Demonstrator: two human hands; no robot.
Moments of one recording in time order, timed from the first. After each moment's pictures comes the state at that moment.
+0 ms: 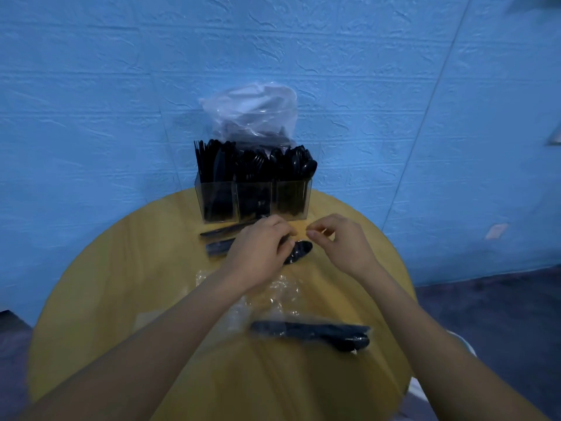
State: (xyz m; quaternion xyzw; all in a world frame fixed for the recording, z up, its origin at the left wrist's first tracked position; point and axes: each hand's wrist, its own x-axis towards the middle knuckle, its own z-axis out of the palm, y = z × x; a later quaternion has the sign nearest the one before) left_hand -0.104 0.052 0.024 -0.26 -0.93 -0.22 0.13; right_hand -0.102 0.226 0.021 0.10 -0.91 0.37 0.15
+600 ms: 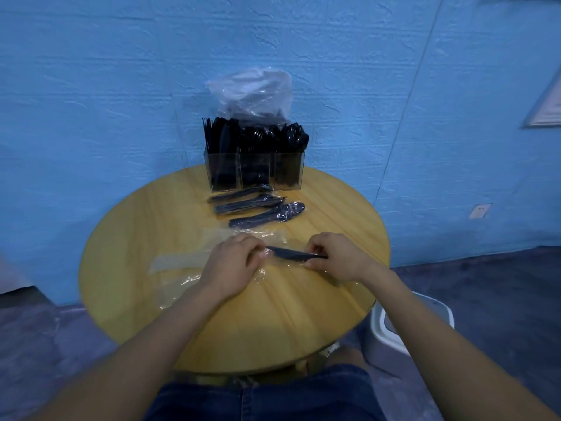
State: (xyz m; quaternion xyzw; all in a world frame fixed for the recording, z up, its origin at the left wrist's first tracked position) left_hand -0.015 0.007 -0.030 -0.19 -0.95 -0.23 0.08; right_hand -0.005 0.228 0.003 0.15 -0.96 0.25 -0.06
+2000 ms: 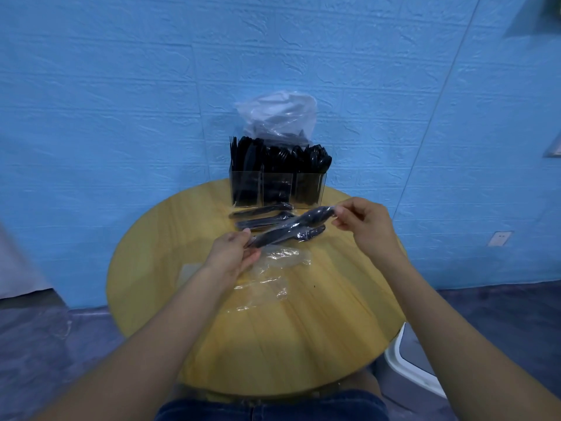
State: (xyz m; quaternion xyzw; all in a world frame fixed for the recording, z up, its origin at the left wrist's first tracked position) left_hand -0.041 -0.009 0.008 0.17 -0.58 -0.79 -0.04; right_hand -0.036 0.216 0.049 0.07 -0.80 0.58 0.17
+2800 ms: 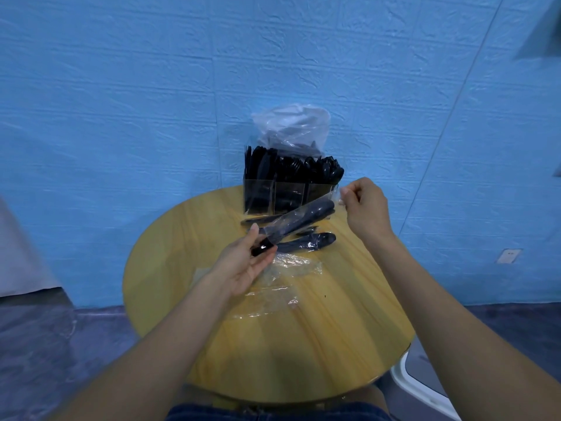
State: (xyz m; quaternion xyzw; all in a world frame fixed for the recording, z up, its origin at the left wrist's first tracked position) left_hand -0.025 -0.018 0.025 0.14 -0.46 -0.87 -0.09; right_hand -0.058 0.182 0.085 0.02 -0.84 0.47 0.26
